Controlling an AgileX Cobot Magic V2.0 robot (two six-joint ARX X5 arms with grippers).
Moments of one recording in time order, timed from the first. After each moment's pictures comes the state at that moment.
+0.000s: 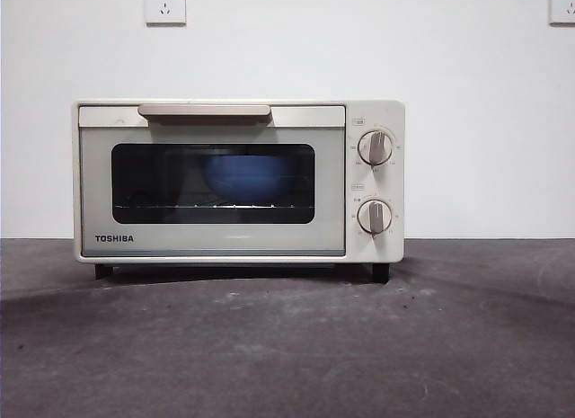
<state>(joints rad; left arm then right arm) -0.20 0.54 0.90 -0.74 0.39 0.07 0.66 0.80 0.93 -0.64 -0.23 0.12</state>
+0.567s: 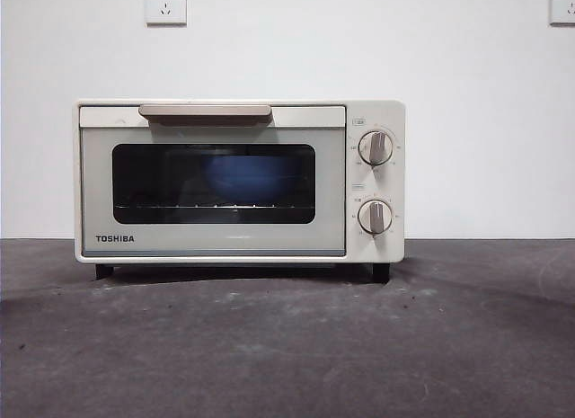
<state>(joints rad) -0.01 0.09 0.27 -0.07 0.13 0.17 0.66 0.80 0.93 -0.64 -0.23 0.12</state>
